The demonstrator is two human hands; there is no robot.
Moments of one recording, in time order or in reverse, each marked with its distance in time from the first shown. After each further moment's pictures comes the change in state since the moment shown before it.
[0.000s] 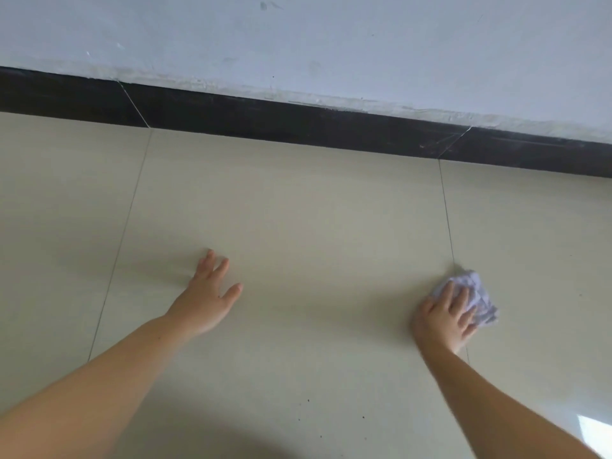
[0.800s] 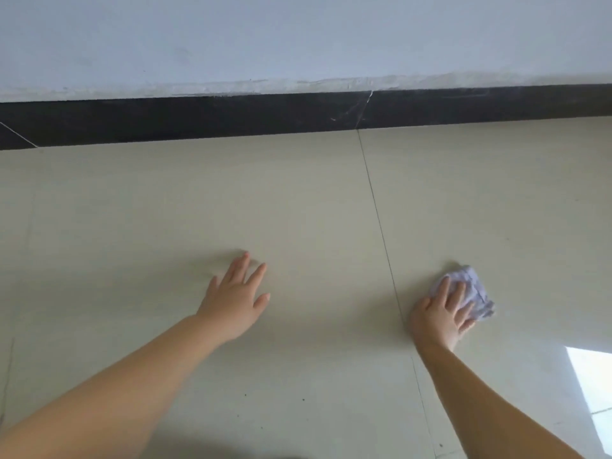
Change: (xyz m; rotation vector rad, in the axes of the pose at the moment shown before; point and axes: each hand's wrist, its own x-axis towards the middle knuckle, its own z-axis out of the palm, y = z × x) left_hand -0.005 0.141 0.073 0.529 -0.162 0.244; right_hand 0.025 0.105 -0.036 0.010 -0.025 0.157
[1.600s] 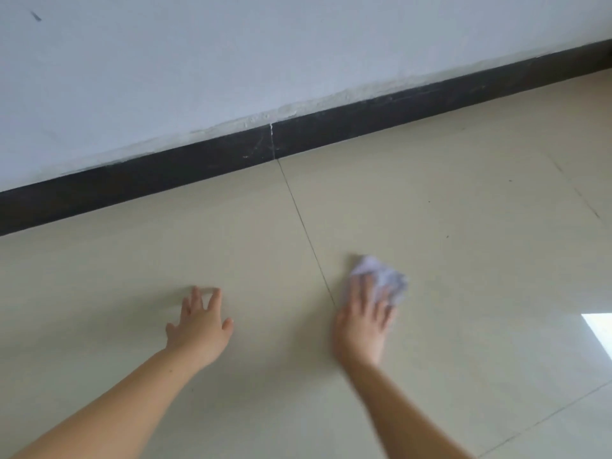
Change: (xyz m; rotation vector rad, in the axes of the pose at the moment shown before) left_hand 0.047 0.071 -0.024 0.030 -0.033 -0.256; right_hand 0.009 -0.024 0.021 0.008 0.141 -0.323
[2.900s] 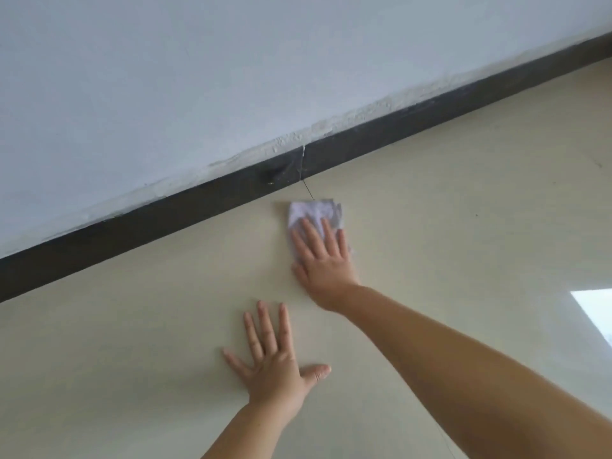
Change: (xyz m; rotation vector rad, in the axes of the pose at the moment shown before) left_hand 0.043 0.032 0.005 -0.041 -0.023 0.155; right_hand 0.140 -0.148 0.001 -0.139 -0.240 -0.493
